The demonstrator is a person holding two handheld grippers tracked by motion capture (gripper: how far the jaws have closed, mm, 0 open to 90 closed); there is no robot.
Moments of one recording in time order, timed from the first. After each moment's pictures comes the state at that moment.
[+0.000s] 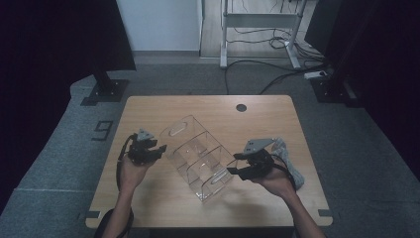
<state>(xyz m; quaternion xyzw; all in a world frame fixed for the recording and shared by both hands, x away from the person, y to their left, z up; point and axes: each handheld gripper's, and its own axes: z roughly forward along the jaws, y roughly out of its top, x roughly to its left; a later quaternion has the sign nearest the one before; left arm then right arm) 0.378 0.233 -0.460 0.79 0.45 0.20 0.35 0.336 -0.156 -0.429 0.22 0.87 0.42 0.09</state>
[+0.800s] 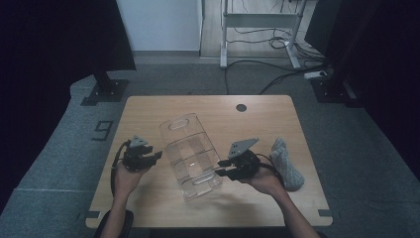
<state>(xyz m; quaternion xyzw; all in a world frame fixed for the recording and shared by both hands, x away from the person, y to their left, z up) 0.368 0.251 -0.476 0.79 0.46 0.18 0.36 0.338 -0.120 -0.429 0.16 0.89 0.42 0.05</state>
